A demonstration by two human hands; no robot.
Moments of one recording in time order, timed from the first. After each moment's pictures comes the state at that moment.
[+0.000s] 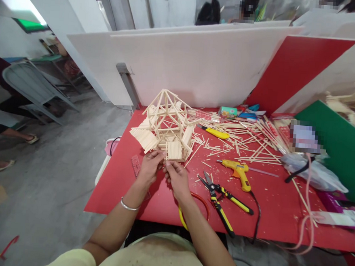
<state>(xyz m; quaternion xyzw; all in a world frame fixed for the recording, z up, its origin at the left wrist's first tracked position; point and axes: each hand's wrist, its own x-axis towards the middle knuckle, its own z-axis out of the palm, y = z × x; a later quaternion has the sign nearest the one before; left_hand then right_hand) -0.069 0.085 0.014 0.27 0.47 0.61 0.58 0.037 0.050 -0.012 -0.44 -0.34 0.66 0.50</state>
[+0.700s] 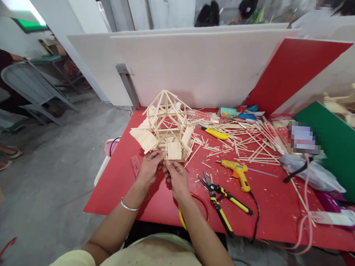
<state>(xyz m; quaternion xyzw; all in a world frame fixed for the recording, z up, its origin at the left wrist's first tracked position) -0.067 0.083 0.019 0.29 0.47 0.60 0.58 0.035 0.051 -0.007 -0.44 -0.29 0.68 0.51</state>
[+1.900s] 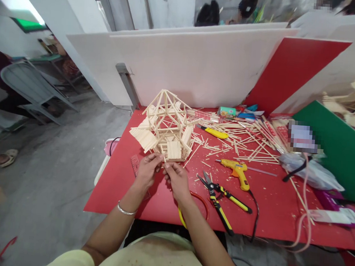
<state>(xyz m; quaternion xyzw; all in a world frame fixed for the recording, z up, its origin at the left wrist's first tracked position) -0.073 0.069 0.023 0.30 0.47 0.60 0.57 0.039 0.046 -0.017 -0.45 -0.34 0.66 0.50</state>
